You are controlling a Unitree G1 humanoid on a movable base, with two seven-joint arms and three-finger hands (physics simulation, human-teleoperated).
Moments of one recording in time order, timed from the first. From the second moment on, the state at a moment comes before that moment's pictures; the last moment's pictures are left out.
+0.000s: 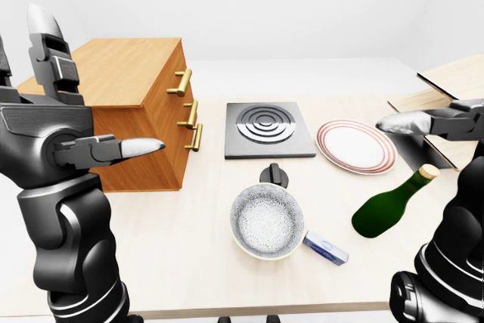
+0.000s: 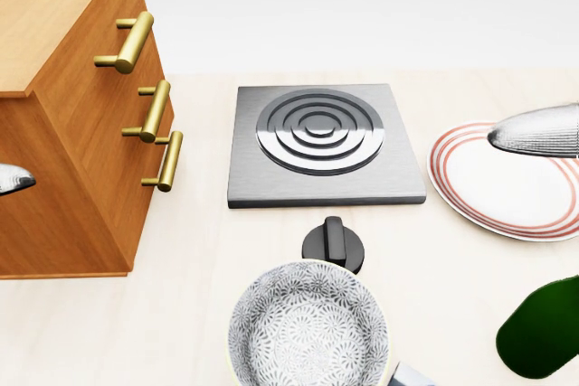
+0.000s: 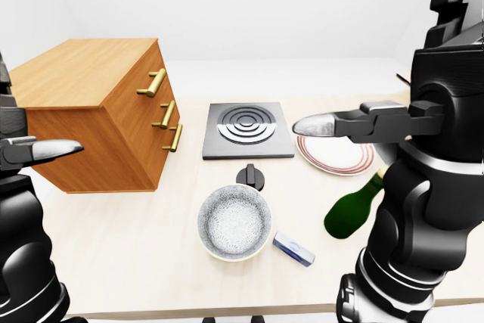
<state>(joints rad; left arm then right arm) -0.31 0.25 0.31 -0.66 -0.46 0.09 0.10 -0.51 -0.39 -0.37 -0.69 0.19 0.09 0.07</state>
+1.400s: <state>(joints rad) -0.28 0.22 0.29 -0.64 -0.42 0.09 0.07 0.08 -0.15 -0.76 -0.76 0.21 0.09 0.21</state>
